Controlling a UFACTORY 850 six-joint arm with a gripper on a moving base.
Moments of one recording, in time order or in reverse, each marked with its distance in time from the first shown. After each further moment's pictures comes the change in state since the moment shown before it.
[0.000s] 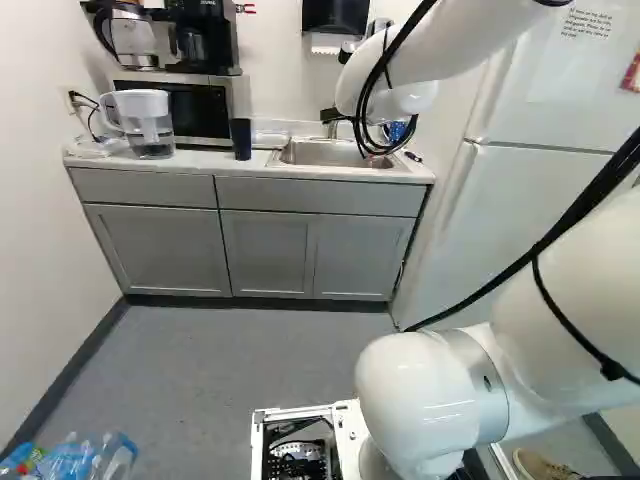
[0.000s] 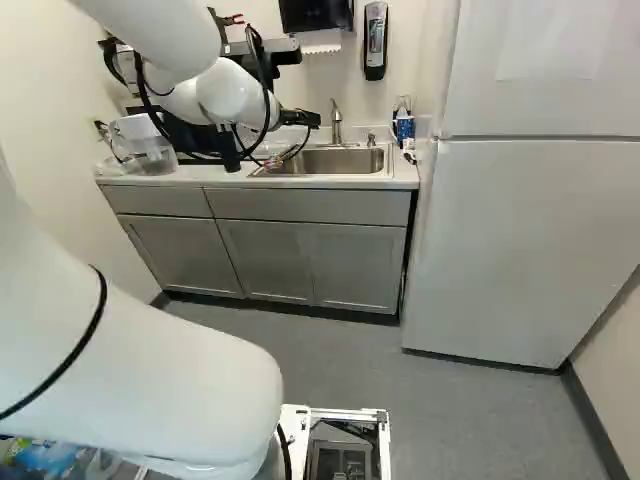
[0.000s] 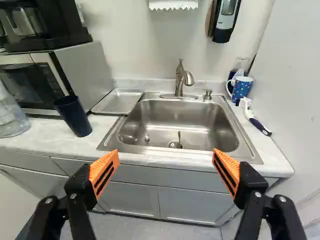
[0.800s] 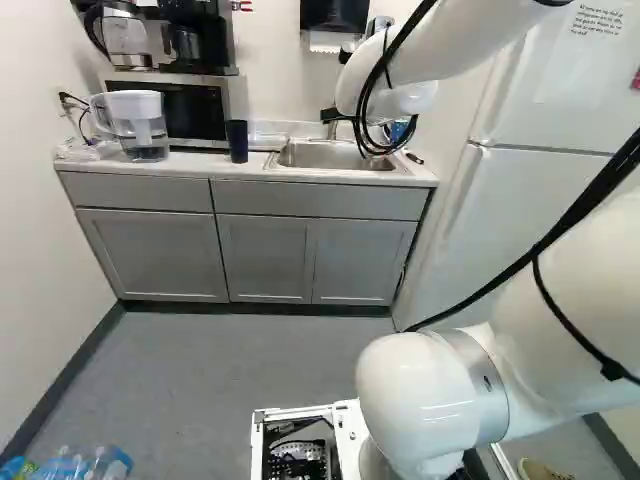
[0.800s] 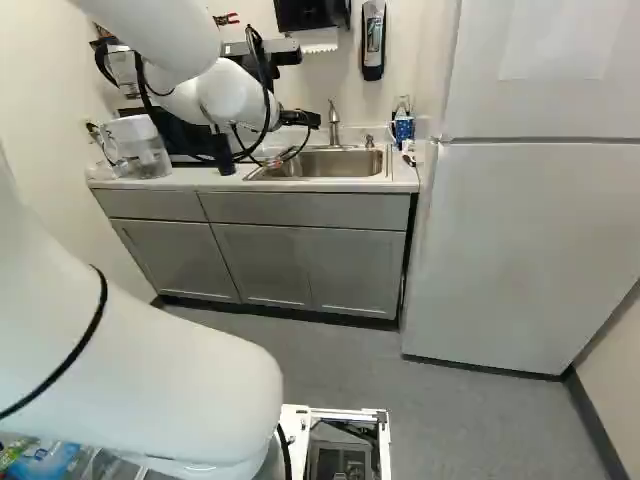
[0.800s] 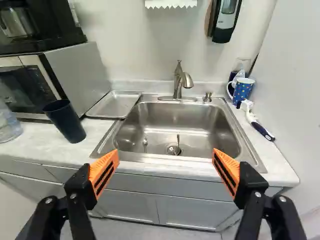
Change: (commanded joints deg) arm 0.0 0.0 0.0 0.0 0.0 0.0
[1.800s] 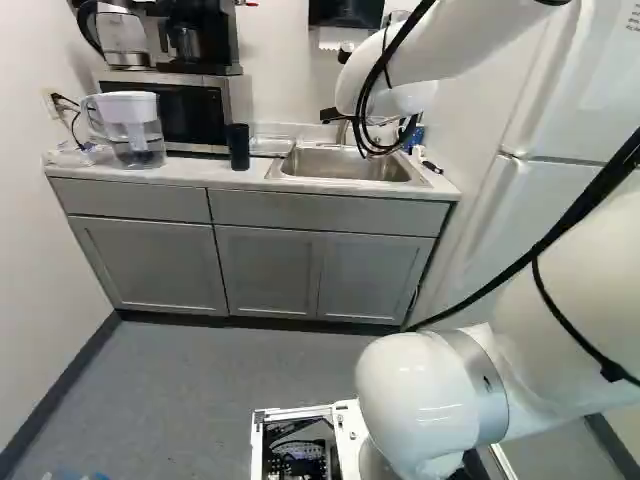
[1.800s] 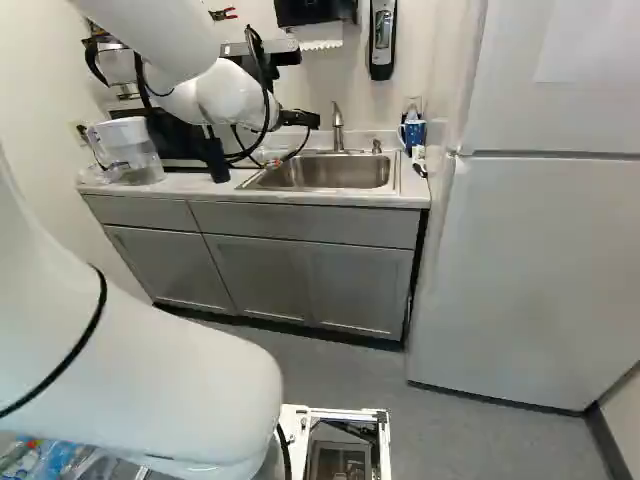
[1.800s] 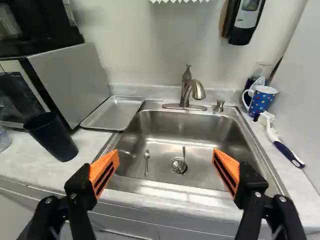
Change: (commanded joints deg) arm 0.0 0.0 0.0 0.0 0.0 0.0
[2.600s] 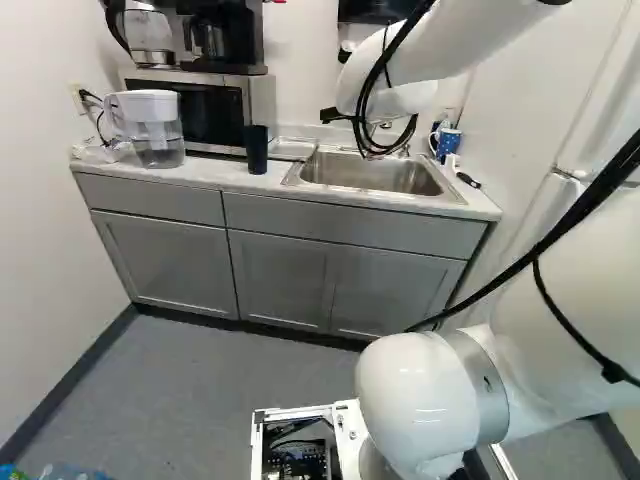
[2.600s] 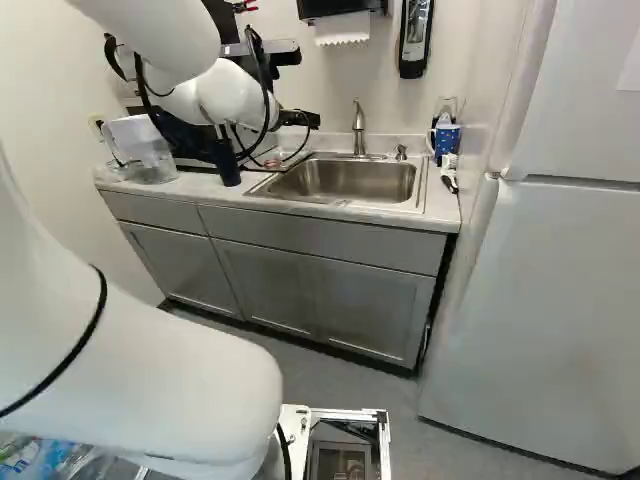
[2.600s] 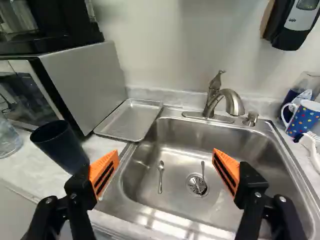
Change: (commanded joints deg) arm 0.0 0.0 0.0 0.0 0.0 0.0
